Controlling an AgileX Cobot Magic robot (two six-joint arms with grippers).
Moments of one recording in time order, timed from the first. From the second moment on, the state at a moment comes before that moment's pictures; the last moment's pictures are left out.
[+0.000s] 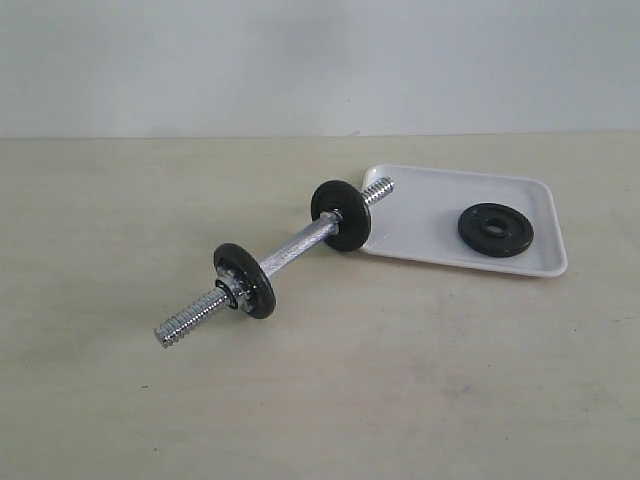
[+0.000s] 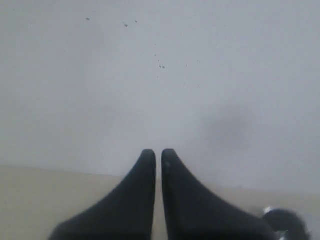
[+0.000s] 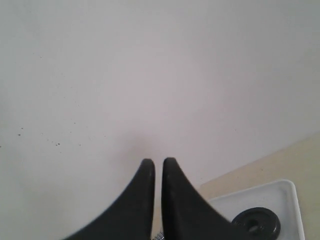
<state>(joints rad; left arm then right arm) 0.40 0.00 0.00 0.24 -0.10 -0.45 -0.30 0.00 0.00 -0.03 -0.15 0.61</state>
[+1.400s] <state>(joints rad) 0.40 0.00 0.00 0.99 -0.48 -1.28 -0.24 0.04 -0.19 -0.13 -0.02 0.41</state>
